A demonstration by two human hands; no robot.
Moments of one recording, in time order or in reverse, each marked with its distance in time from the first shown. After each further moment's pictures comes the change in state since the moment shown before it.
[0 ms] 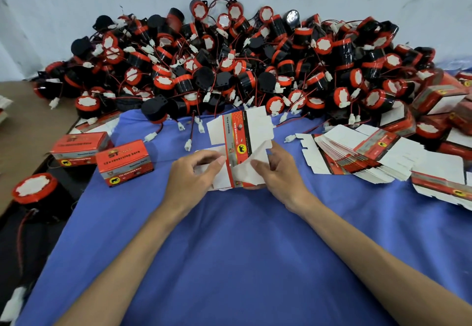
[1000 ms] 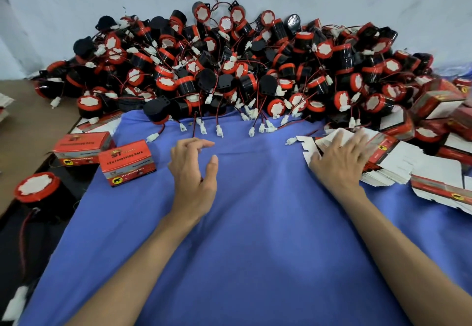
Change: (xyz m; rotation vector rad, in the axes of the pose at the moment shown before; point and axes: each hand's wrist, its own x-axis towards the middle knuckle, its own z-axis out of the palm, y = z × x) left_hand -0.008 0.001 0.011 0.096 0.241 0.171; right_hand 0.026 0.027 -0.091 -1.334 0.440 0.422
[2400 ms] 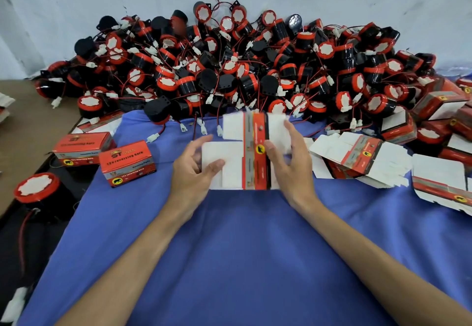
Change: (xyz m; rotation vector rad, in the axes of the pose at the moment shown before) left_hand 0.008 -0.005 -0.001 -0.516 -0.149 -0.297; right_hand -0.062 -0.065 -0.011 1.125 0.020 -0.366
